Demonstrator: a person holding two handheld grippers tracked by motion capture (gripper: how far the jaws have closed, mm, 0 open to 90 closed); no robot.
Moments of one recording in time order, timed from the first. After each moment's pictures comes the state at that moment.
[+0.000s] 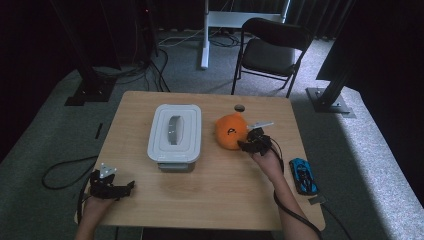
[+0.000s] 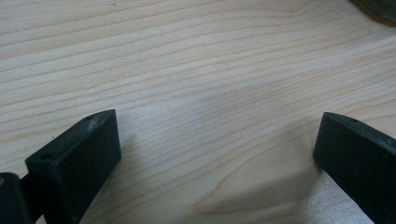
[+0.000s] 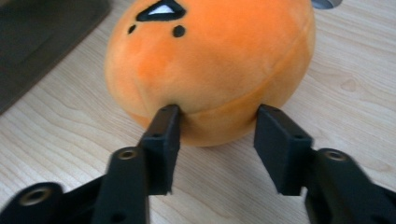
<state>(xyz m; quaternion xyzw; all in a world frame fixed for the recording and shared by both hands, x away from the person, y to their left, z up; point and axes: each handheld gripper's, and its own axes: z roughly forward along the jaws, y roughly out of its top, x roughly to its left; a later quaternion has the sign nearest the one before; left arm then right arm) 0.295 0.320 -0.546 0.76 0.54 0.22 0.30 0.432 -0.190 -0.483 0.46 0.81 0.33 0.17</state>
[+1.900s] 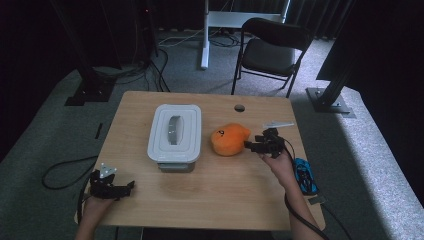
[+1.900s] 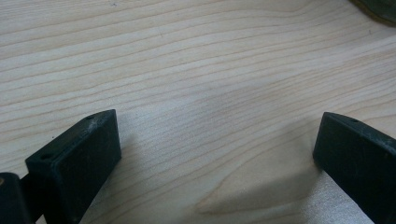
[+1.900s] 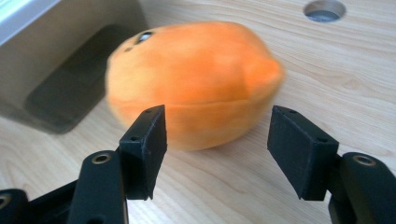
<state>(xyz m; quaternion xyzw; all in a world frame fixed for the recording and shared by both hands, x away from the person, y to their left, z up) 0.295 0.320 -0.546 0.76 0.54 0.22 0.30 0.414 -0.229 -0.459 0.47 0.78 0.41 0.11</state>
